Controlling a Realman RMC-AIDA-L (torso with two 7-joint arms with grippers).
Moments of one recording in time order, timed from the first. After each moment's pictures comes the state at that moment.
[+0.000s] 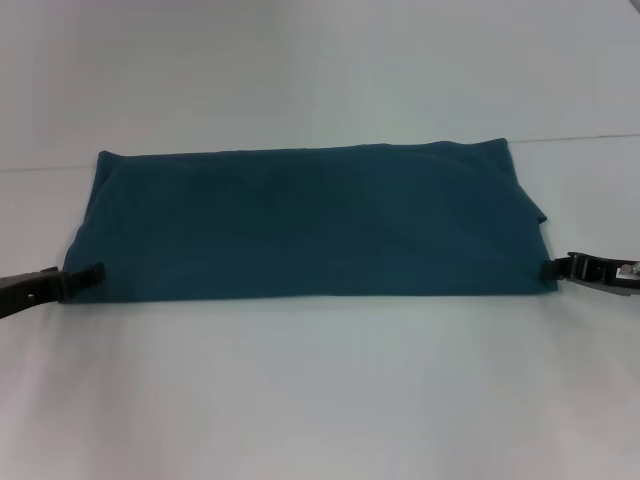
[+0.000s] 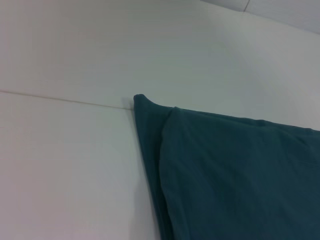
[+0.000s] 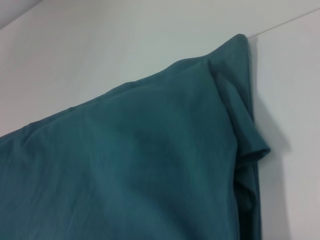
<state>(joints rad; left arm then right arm) -0.54 -2.11 0.66 0.67 2.15 0.82 -1.92 0.57 1.99 -0.62 -0.52 -2.18 -0.97 2.14</state>
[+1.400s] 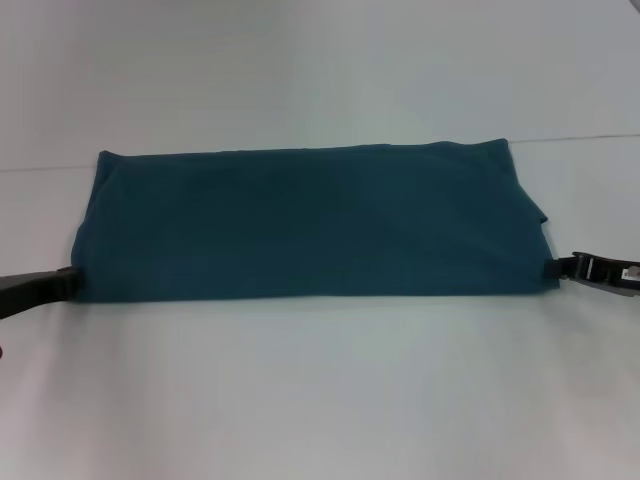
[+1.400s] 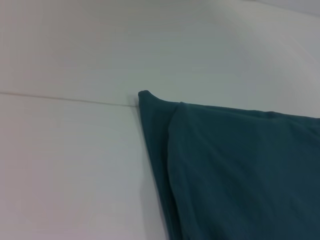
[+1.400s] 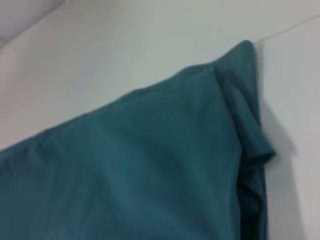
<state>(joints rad) -0.55 -2.11 0.70 0.66 2.17 0.76 -1.93 0.55 1.99 -0.61 -0.52 -2.13 -1.00 2.10</state>
